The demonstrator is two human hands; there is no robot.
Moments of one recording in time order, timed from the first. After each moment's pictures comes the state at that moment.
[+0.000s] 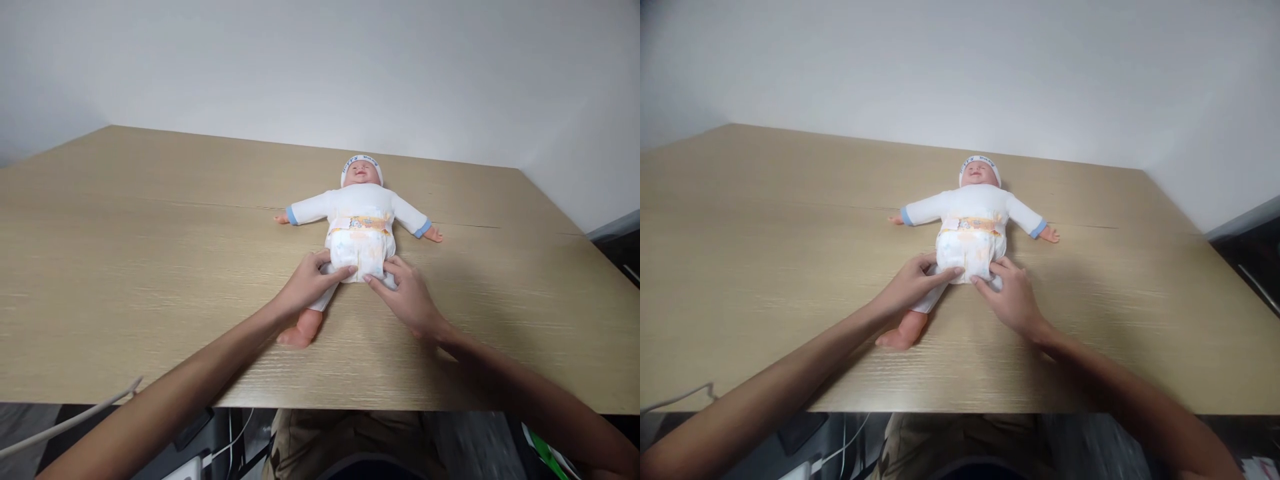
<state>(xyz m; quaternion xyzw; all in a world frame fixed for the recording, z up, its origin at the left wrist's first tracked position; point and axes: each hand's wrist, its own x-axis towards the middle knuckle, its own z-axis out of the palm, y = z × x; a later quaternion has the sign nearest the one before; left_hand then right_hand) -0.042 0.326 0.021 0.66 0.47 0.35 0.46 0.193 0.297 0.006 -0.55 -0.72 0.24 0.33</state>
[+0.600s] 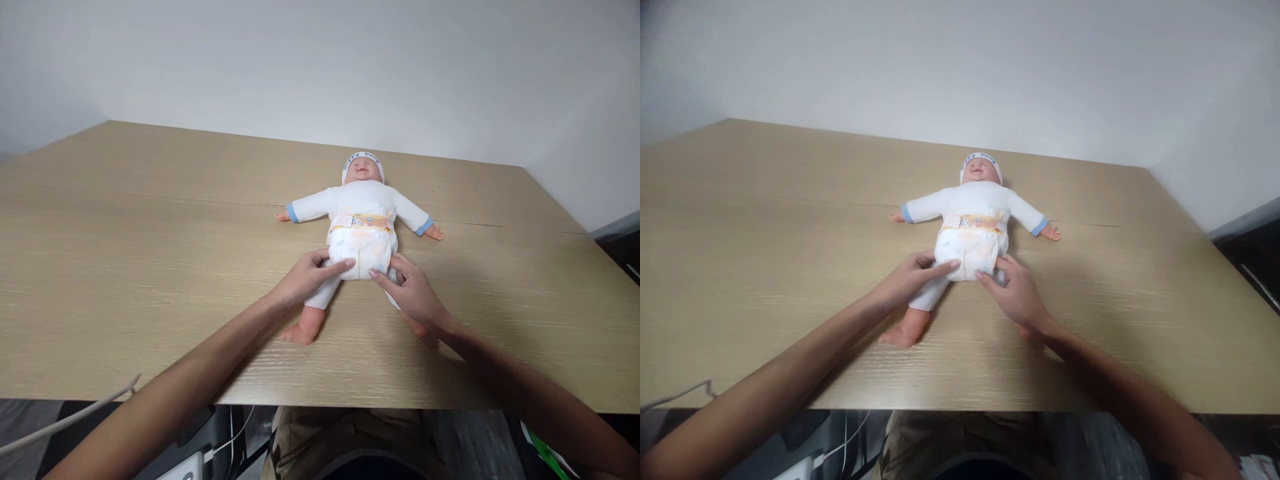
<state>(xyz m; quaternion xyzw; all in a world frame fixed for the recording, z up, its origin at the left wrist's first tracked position) -0.044 0.327 0.024 0.58 0.47 0.34 0.58 0.197 0.298 0.010 -0.52 -0.67 0.37 0.38</state>
